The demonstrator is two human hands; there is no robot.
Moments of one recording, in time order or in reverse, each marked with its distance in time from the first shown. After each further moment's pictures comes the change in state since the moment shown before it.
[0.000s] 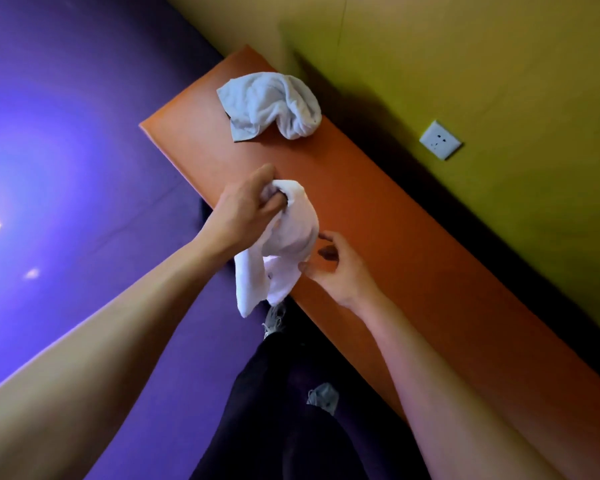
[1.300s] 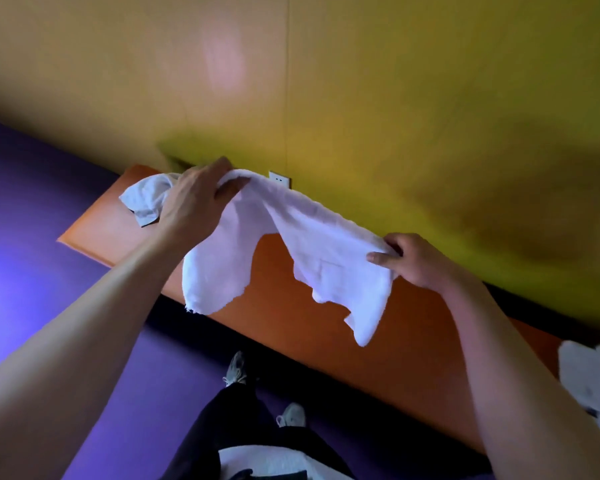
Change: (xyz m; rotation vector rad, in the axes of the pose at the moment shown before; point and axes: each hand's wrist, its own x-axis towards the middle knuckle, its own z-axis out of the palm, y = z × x) left_hand -0.110 0.267 -0.038 0.182 0.125 0.532; right_hand -0.337 0.043 -0.262 -0.197 0.367 -0.005
